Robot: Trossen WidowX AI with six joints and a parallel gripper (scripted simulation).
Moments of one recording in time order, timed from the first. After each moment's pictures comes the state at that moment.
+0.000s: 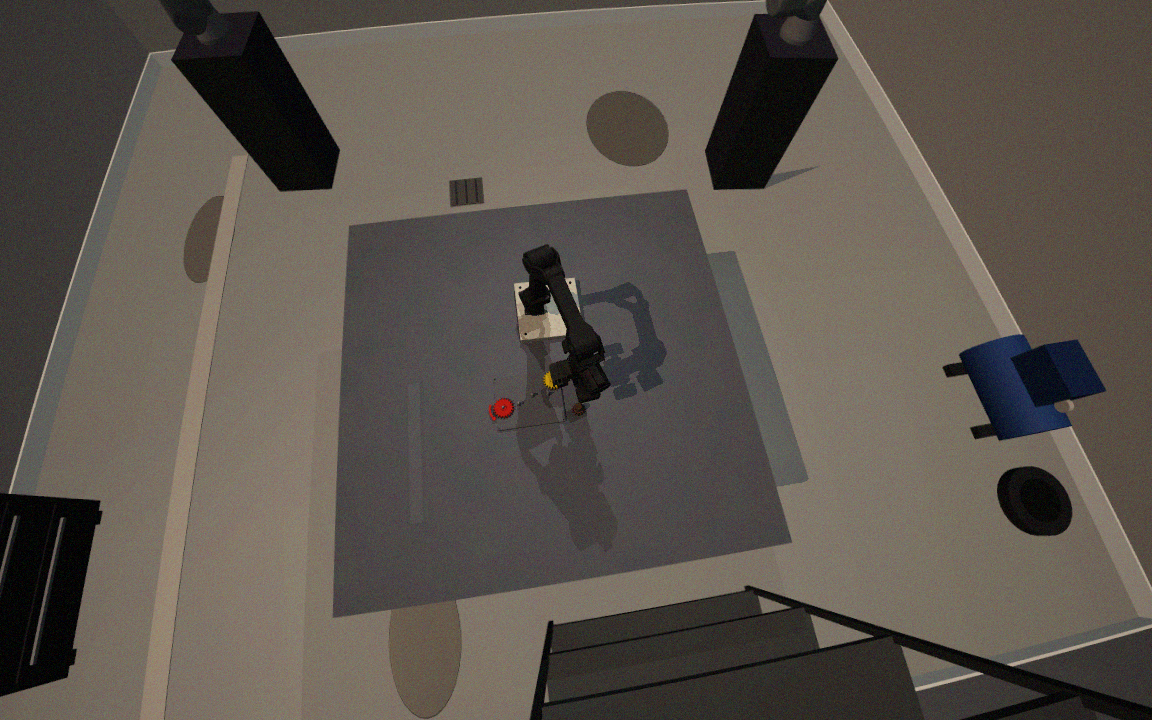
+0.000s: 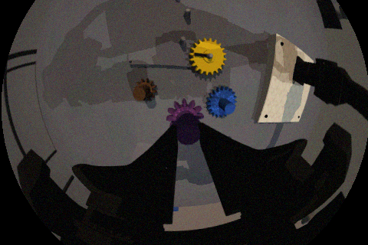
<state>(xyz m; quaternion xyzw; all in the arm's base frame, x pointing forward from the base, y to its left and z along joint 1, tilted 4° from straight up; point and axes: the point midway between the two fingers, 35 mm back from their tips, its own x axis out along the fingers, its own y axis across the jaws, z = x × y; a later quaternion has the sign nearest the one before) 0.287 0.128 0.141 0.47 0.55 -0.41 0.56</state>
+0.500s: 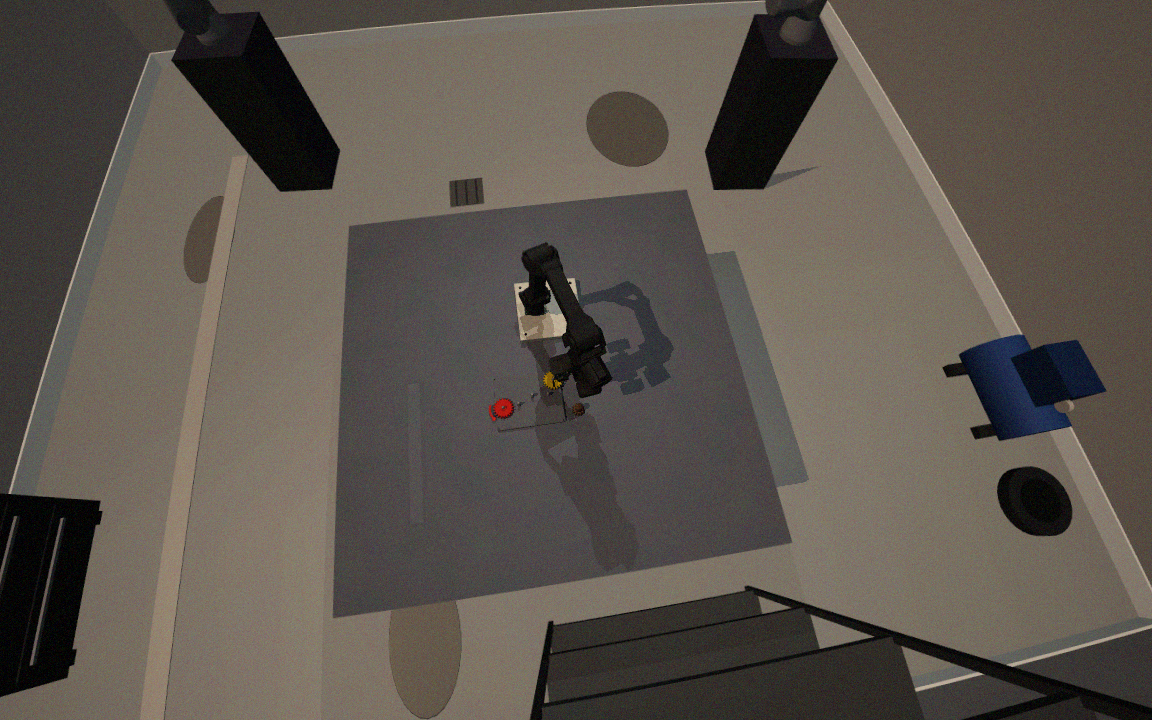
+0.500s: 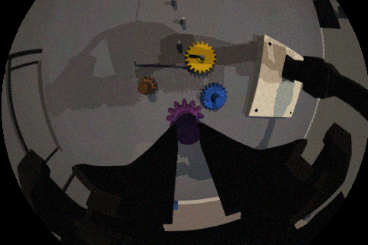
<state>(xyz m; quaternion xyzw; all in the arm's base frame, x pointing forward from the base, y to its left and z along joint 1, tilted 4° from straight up) 0.280 0.127 0.175 0.47 0.55 -0.41 0.56</state>
